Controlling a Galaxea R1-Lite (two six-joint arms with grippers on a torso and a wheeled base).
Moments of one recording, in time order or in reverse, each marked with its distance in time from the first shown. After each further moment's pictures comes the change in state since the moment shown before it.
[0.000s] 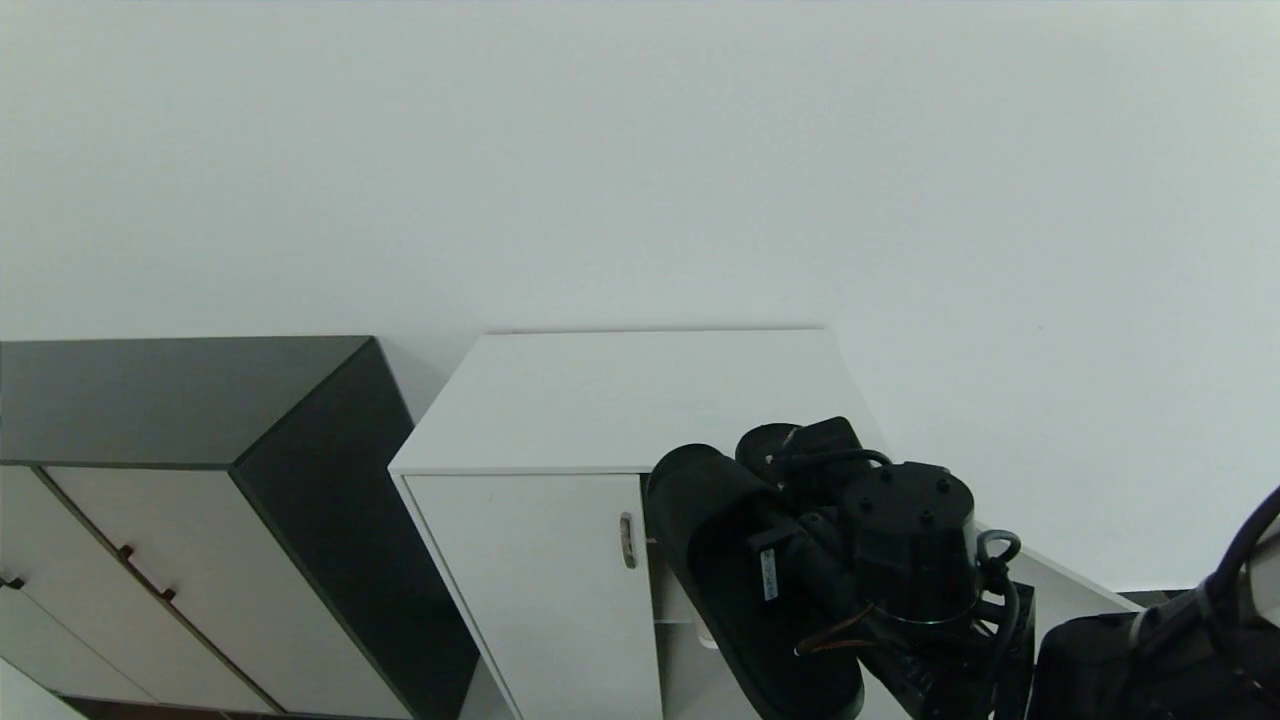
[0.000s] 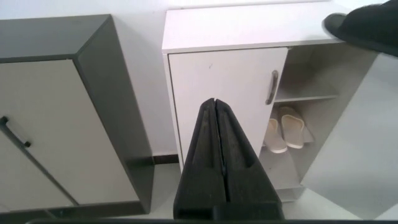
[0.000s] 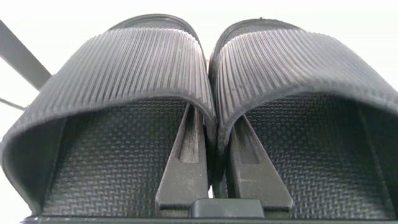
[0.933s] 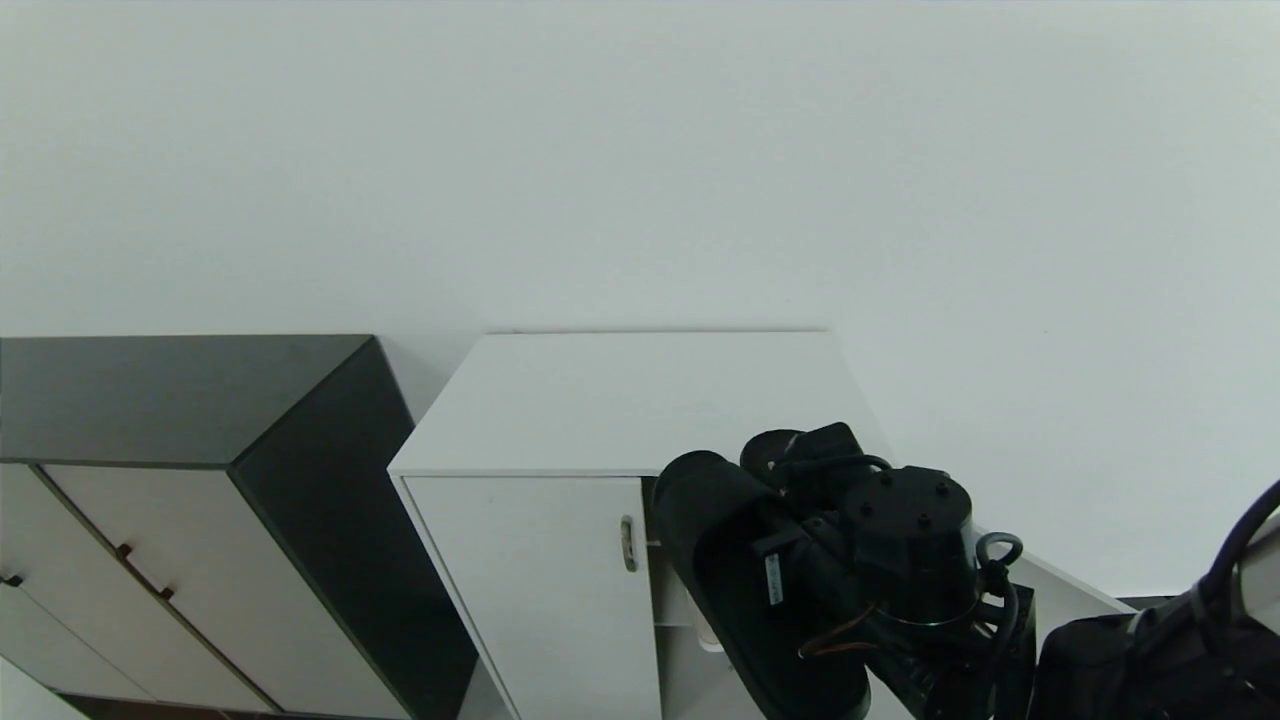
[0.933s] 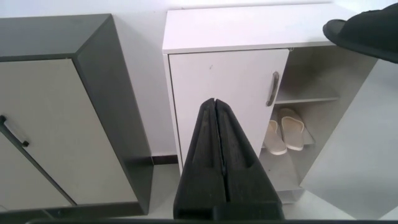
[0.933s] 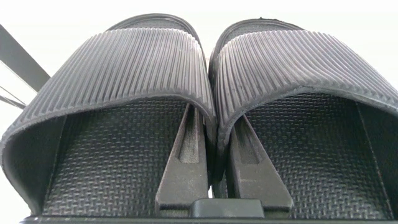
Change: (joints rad) left arm -0.001 0.000 0.000 0.000 0.000 -0.001; right arm -0.021 0.003 0.017 -0.001 0.005 -0.007
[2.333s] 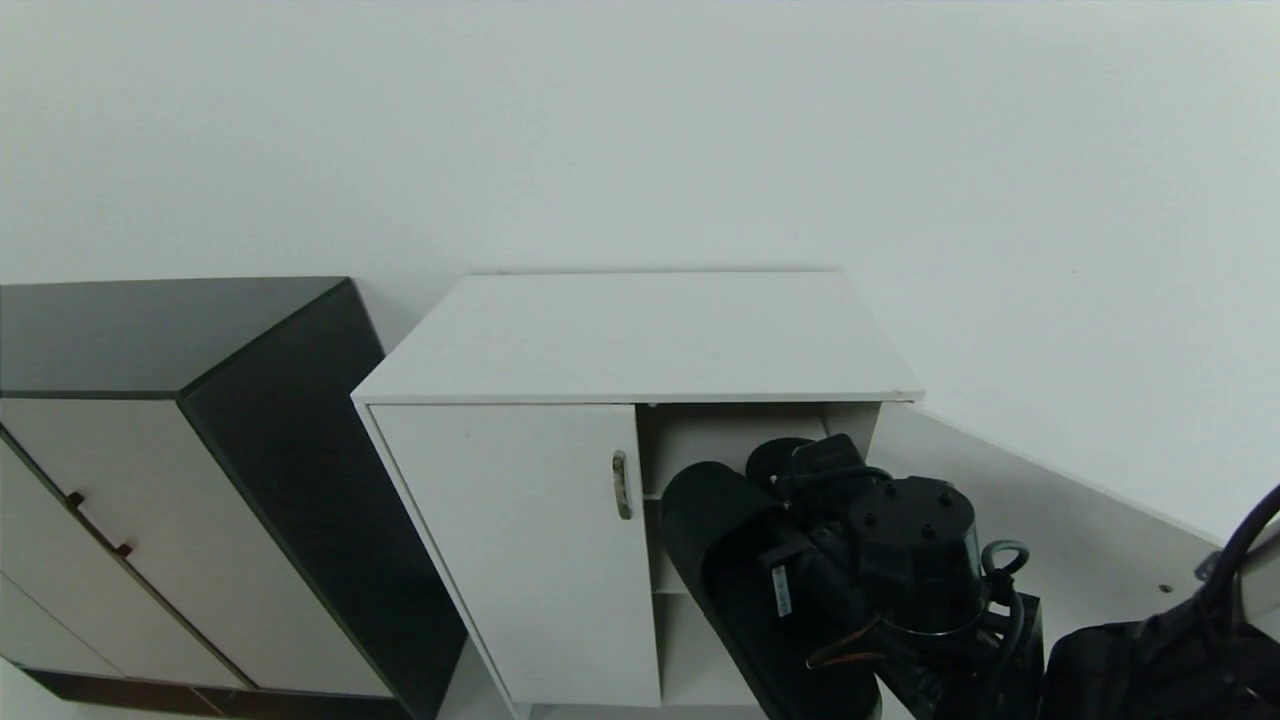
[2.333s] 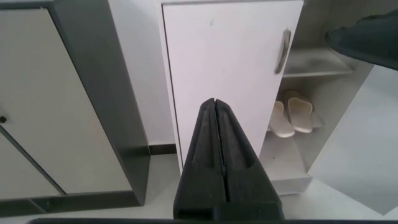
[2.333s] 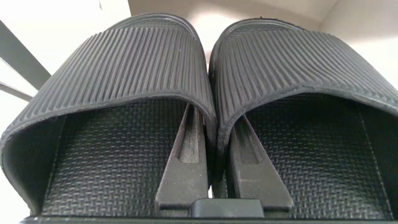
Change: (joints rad) left arm 0.000 0.000 0.000 0.000 0.000 0.000; right arm -0.003 0.001 0.029 -0.003 0.003 -0.019
